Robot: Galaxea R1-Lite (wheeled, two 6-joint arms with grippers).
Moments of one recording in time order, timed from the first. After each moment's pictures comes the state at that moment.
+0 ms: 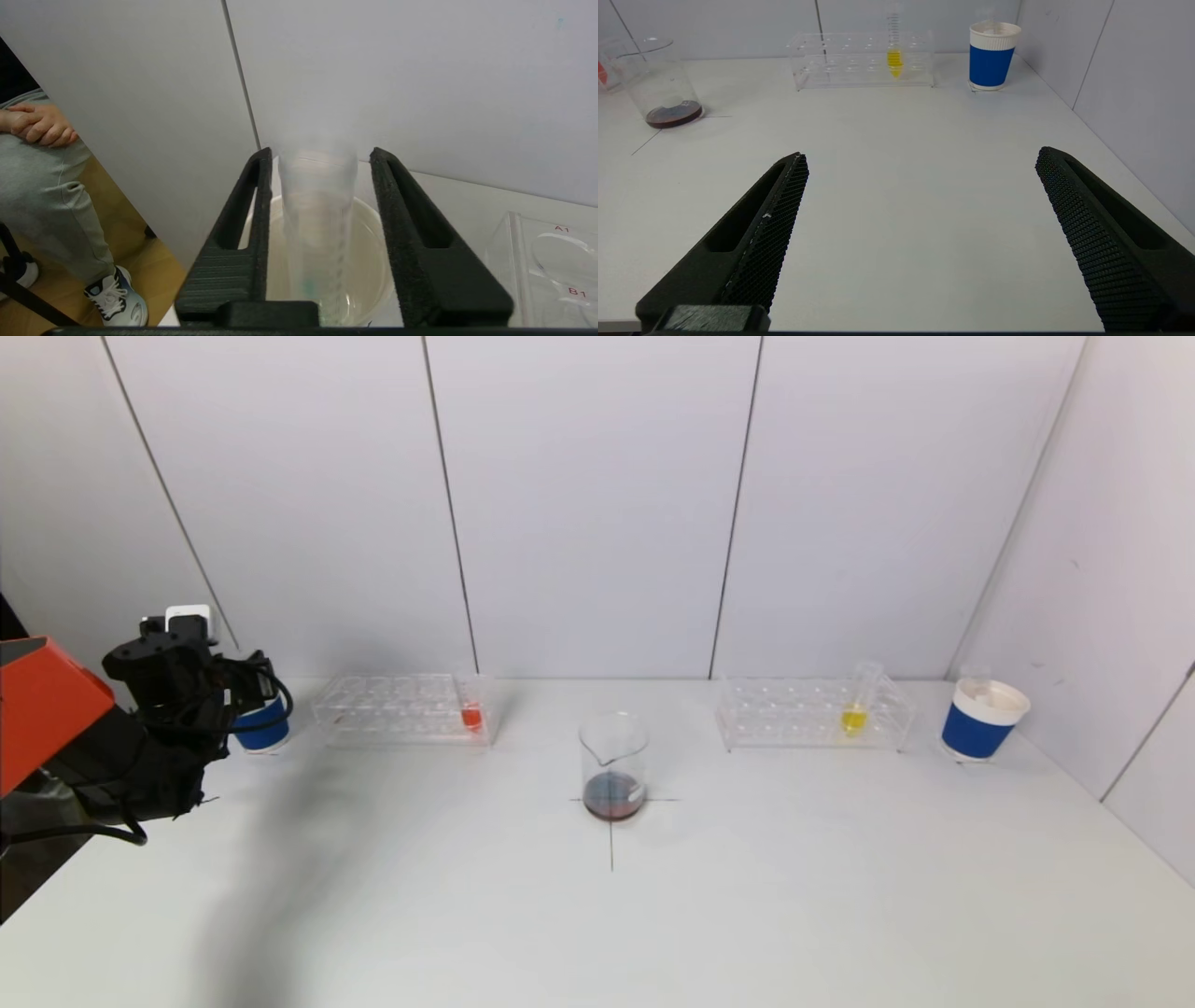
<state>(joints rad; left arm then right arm) 0.24 2.29 -1.07 -1.23 0.11 0.06 0.01 0.00 0.00 0.00 -0.03 0.03</state>
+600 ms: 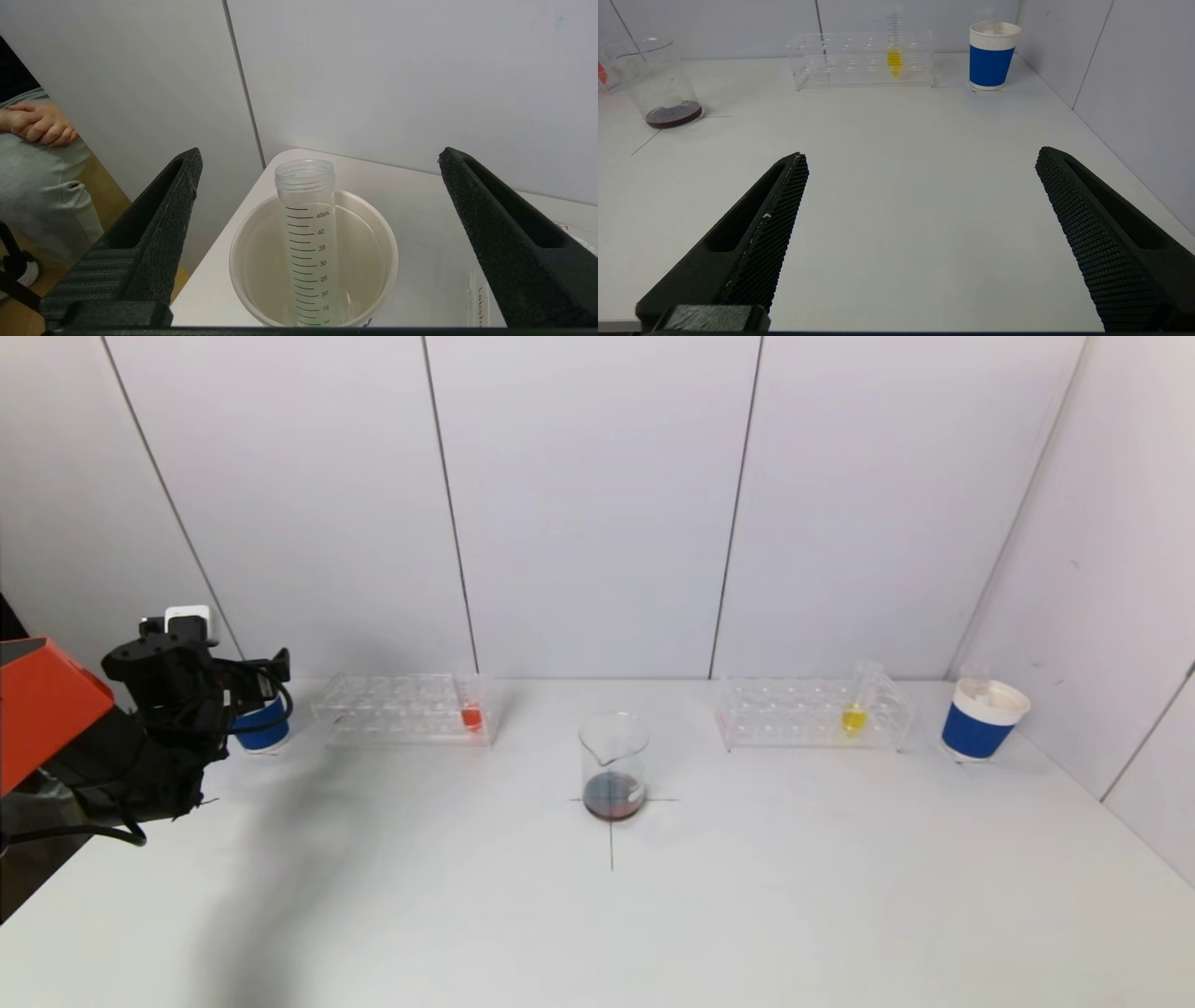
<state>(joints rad) 0.24 2.29 -1.07 -1.23 0.11 0.06 0.01 0.00 0.00 0.00 -0.03 0.03</state>
